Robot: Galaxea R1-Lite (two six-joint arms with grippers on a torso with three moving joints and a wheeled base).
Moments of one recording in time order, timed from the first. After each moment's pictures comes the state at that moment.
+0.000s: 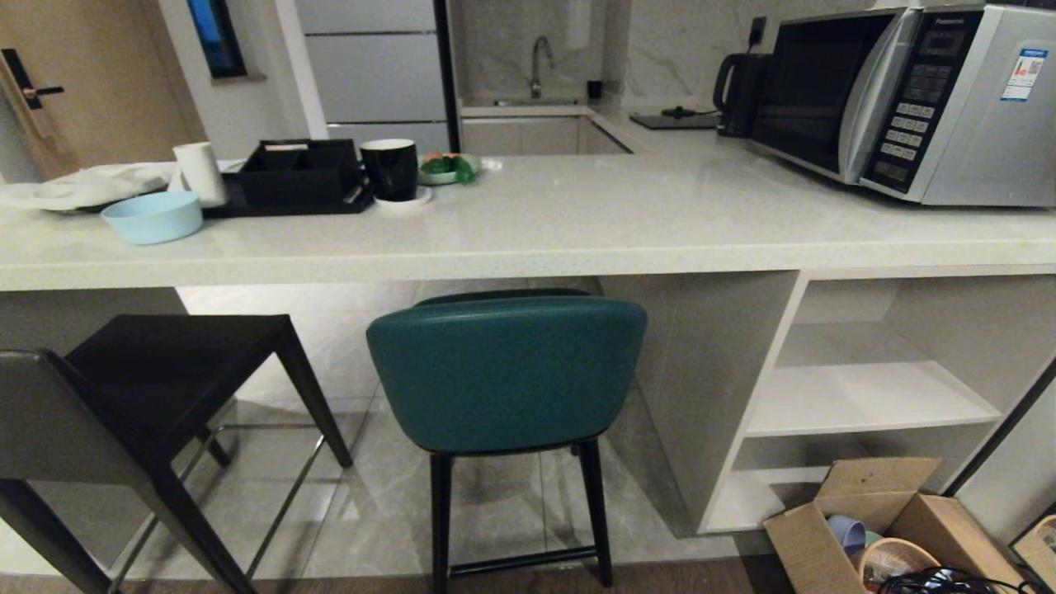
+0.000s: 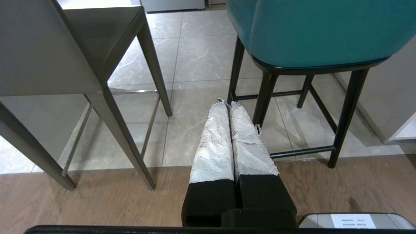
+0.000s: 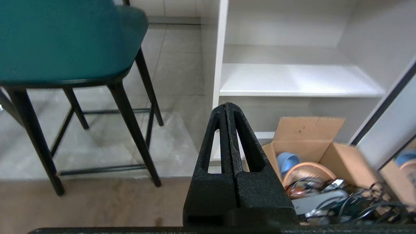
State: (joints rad) left arm 0.00 0.00 -0.06 0.16 -0.02 0.07; right arm 0.00 0.00 0.00 0.00 0.01 -0.05
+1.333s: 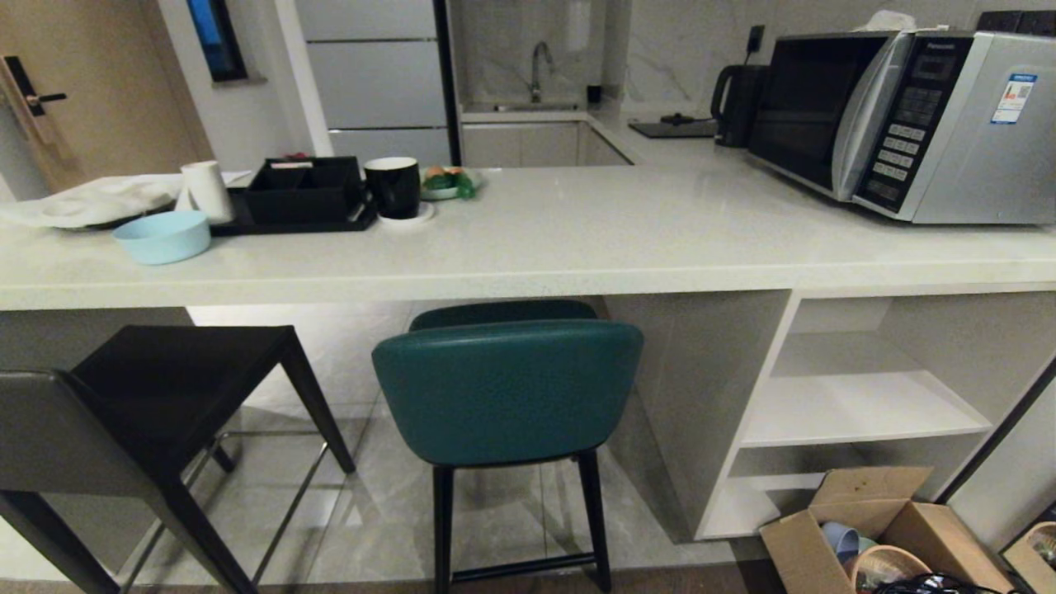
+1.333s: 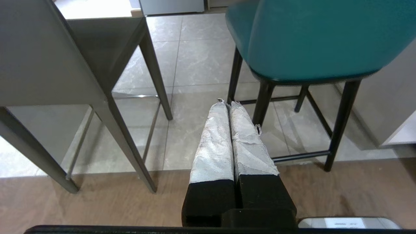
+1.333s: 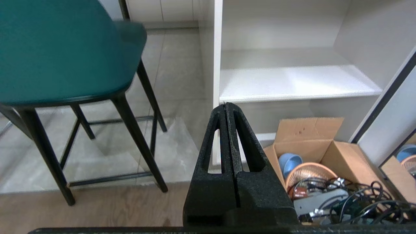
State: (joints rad) left arm 0.00 0.00 -0.06 0.16 -0.02 0.07; right arm 0.00 0.00 0.00 0.00 0.00 -0.02
